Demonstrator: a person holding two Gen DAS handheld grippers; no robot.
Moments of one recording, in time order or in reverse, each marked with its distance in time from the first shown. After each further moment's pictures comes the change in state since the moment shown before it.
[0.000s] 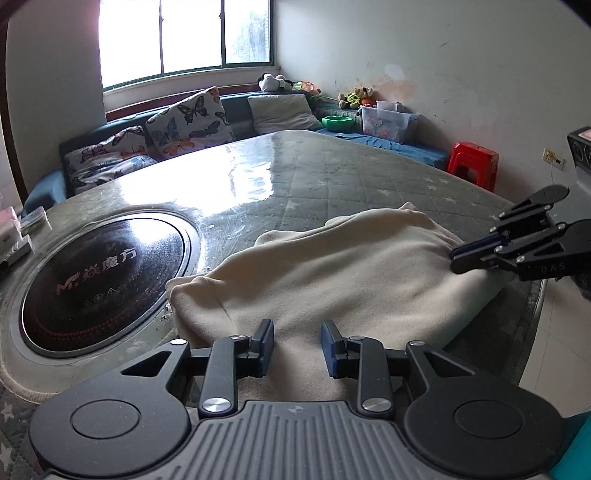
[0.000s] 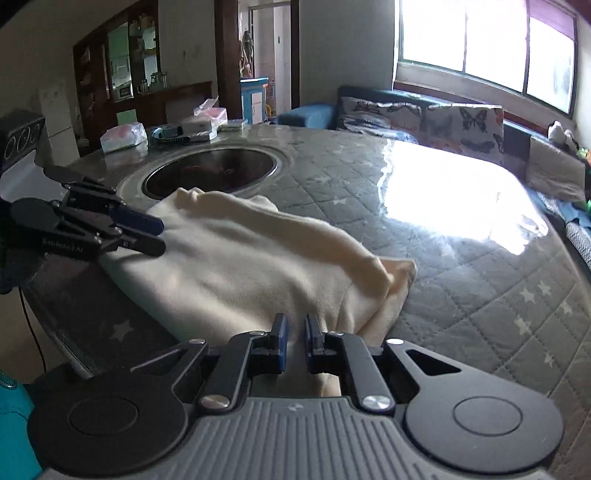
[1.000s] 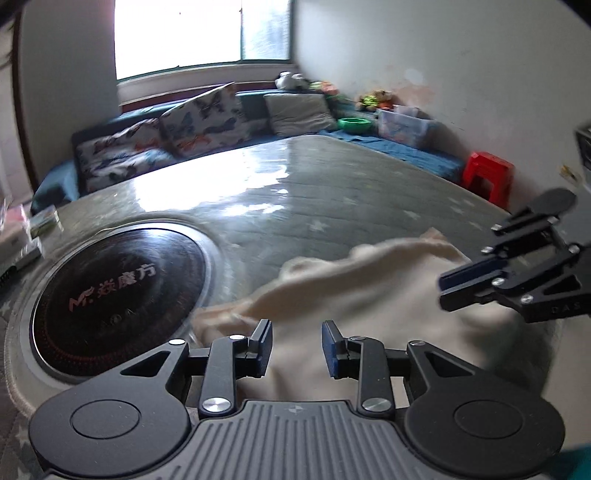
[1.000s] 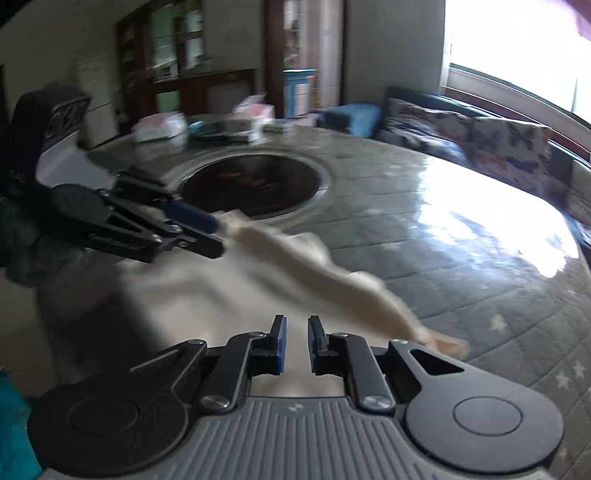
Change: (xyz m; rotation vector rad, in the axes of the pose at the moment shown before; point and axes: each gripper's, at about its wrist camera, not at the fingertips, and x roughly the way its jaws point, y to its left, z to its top) left arm -0.006 -0.002 0.018 -0.014 -0.007 0.018; right arm 0.023 0.033 0.049 -0.154 0.034 0.115
